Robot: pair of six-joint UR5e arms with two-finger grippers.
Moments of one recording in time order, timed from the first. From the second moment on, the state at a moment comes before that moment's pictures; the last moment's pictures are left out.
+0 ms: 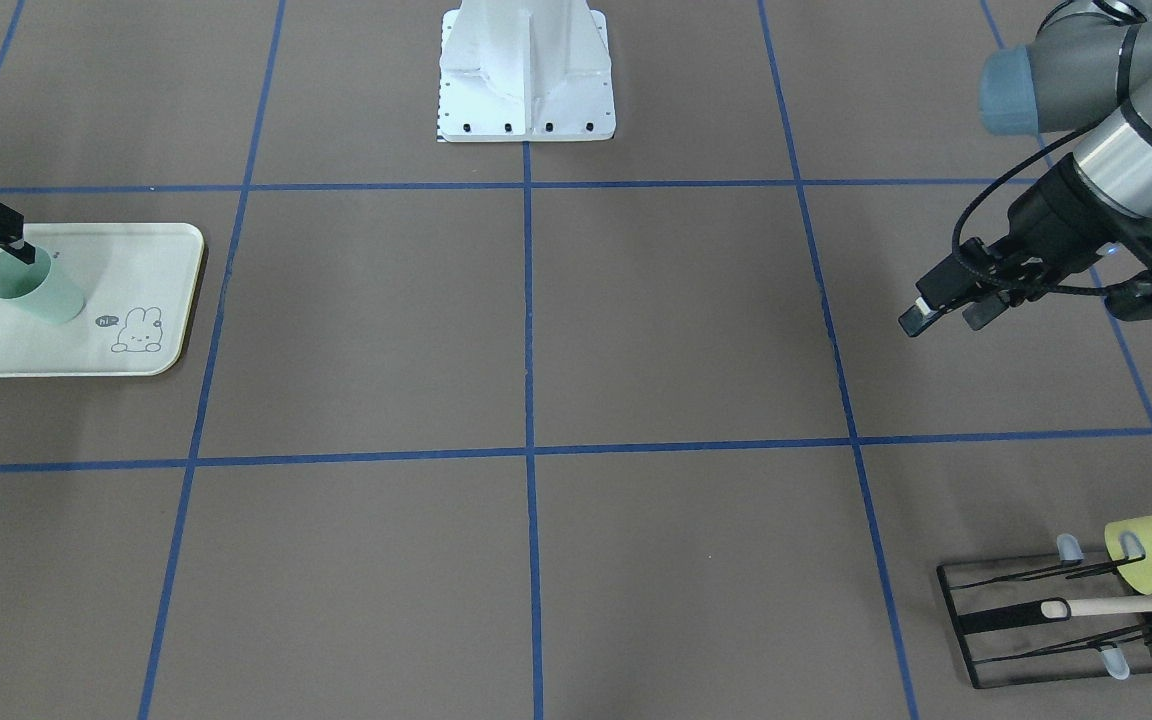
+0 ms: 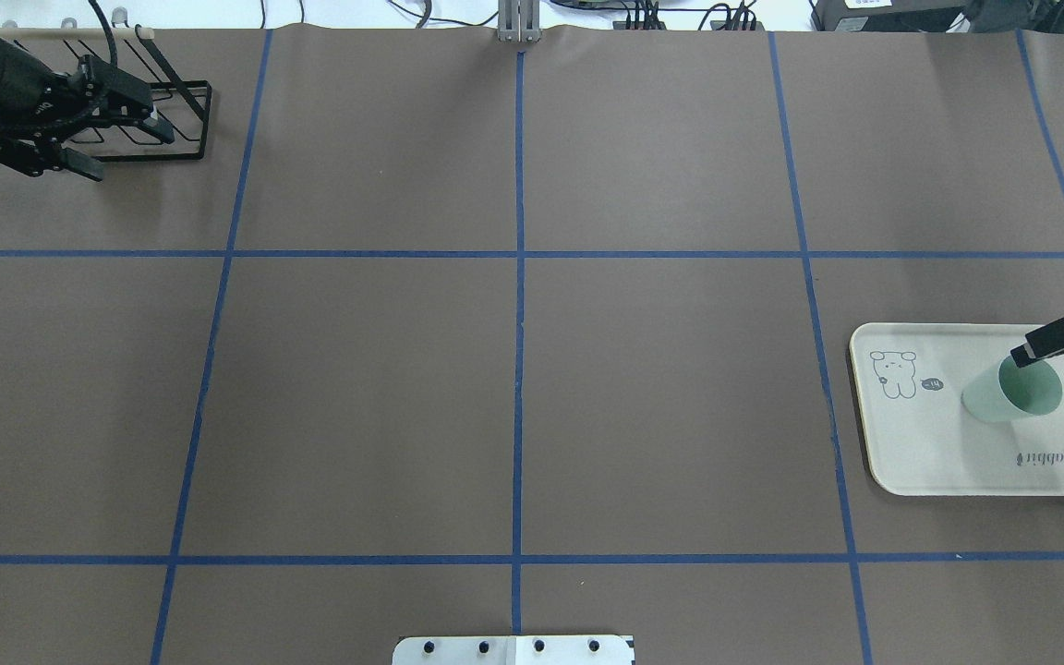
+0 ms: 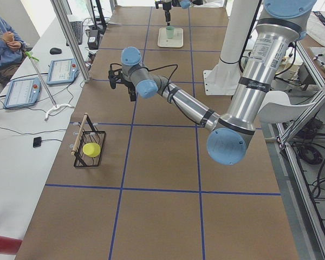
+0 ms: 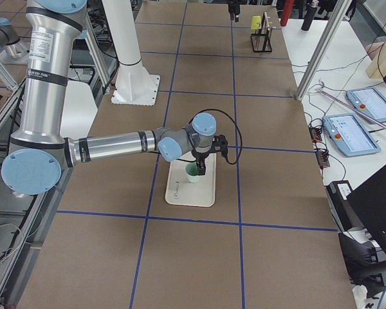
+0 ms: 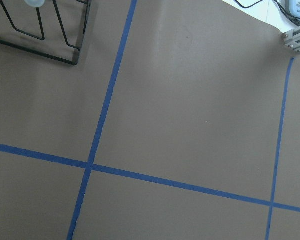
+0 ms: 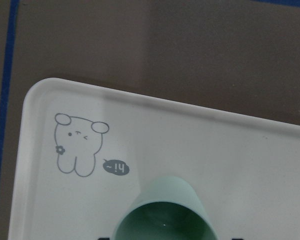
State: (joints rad) left arm -1.13 -1.89 -1.80 -1.95 -2.37 -1.19; right arm 1.15 -1.75 1.90 -1.22 2.38 0.47
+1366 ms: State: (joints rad) left arm -1.34 -1.47 -1.85 -1.74 -2.36 -0.18; right arm 1.46 -1.66 1.93 -1.60 2.35 0.09
